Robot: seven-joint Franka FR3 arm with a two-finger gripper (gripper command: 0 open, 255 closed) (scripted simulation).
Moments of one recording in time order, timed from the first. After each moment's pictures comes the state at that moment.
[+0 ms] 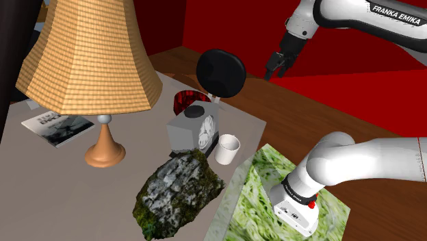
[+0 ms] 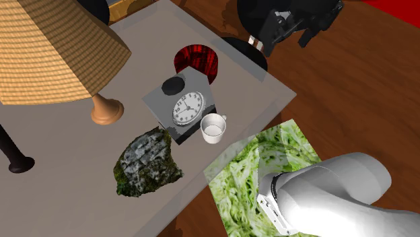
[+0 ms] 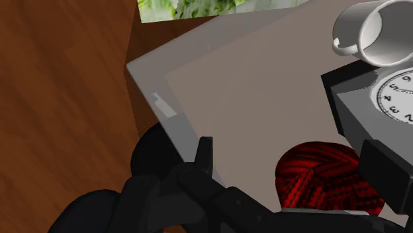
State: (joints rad) arm 0.00 -0.78 -0.05 -2.31 -0.03 1.60 0.04
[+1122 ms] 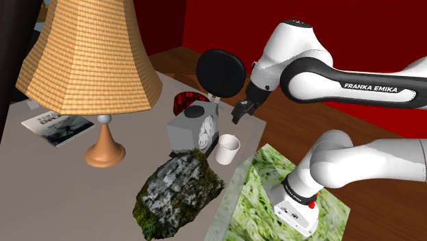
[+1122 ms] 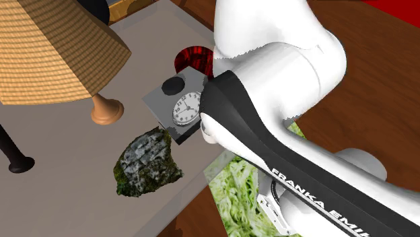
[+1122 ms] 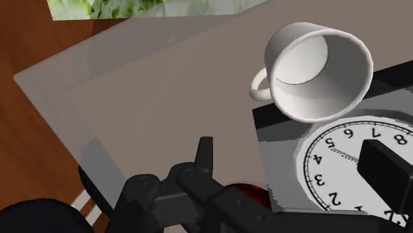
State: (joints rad) arm 0.13 -0.85 0.26 -2.69 0.12 1.95 0.29
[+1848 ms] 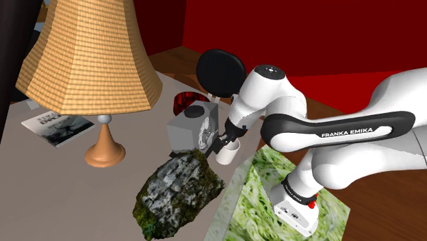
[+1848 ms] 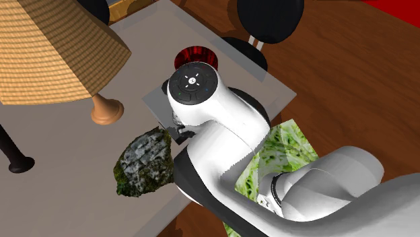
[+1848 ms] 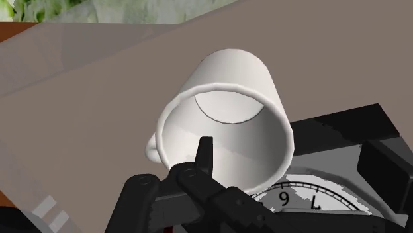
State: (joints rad) arm 0.22 -0.69 0.51 -2.81 0.22 2.26 0.47
